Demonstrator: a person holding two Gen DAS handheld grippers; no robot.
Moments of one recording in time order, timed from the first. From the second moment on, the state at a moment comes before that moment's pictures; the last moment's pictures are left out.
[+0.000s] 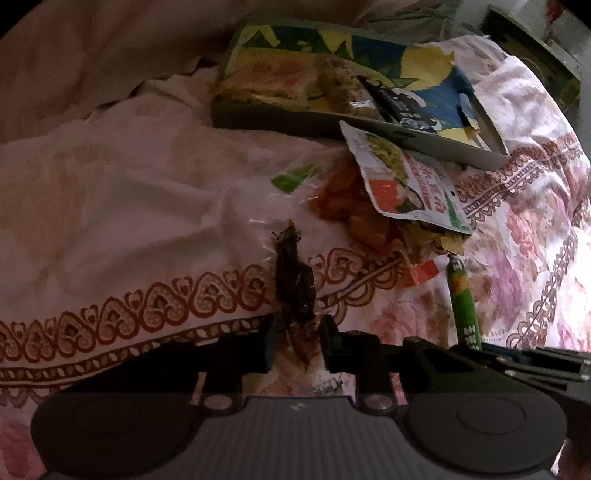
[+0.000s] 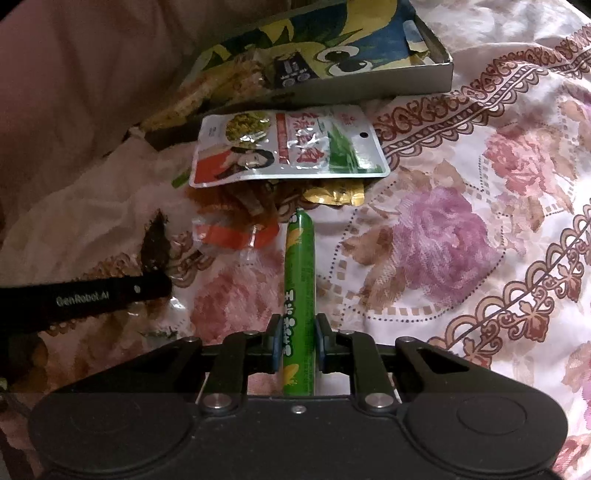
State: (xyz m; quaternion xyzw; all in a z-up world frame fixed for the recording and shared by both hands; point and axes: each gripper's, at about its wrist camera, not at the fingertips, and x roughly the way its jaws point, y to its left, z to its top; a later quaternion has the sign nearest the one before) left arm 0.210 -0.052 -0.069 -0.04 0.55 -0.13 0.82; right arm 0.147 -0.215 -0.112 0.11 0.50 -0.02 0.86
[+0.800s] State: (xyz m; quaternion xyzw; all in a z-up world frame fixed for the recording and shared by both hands) left arm 0.191 -0.049 -0.046 -0.05 0.52 -0.13 0.84; right arm 0.143 -0.215 -0.096 0.15 0.45 0.01 0.88
